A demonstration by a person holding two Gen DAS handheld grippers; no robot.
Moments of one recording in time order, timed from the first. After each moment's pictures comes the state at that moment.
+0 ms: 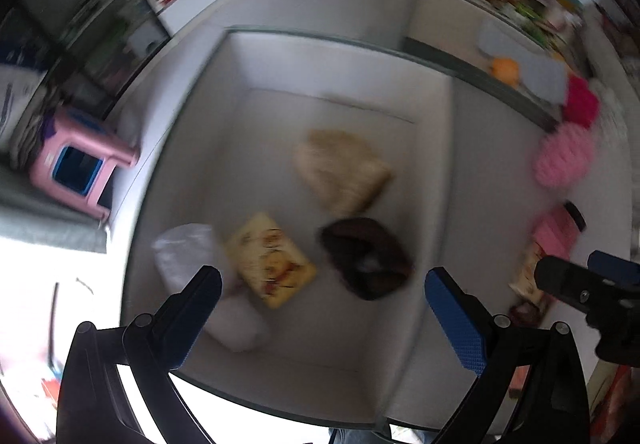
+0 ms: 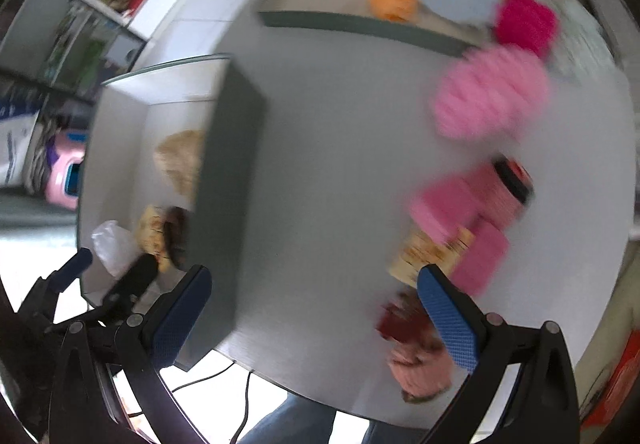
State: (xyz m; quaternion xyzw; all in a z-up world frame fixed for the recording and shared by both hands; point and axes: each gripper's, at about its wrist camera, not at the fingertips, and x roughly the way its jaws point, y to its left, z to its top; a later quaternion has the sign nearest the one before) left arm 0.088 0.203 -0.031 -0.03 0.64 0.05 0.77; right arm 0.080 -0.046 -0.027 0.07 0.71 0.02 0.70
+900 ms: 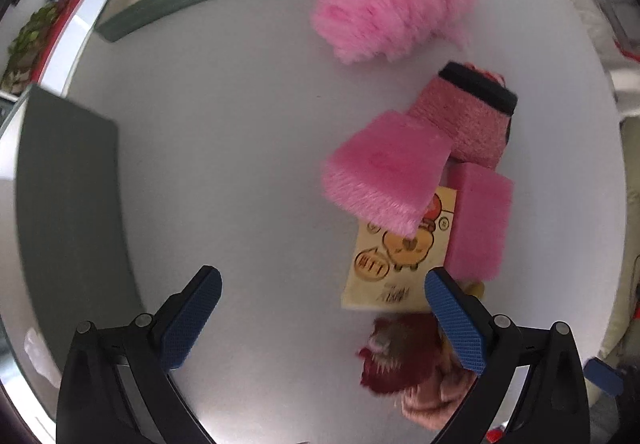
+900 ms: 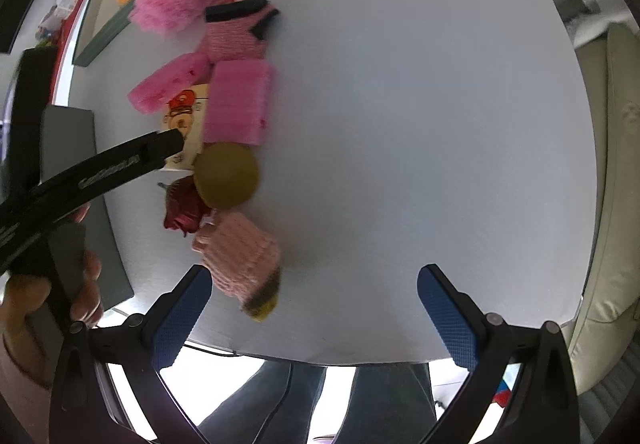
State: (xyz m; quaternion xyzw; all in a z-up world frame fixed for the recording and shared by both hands) left arm 0.120 -0.027 -0.128 0.12 0.69 -0.13 0.70; right arm -0.072 -0.214 -0.070 0.23 0.72 -0.13 0.64
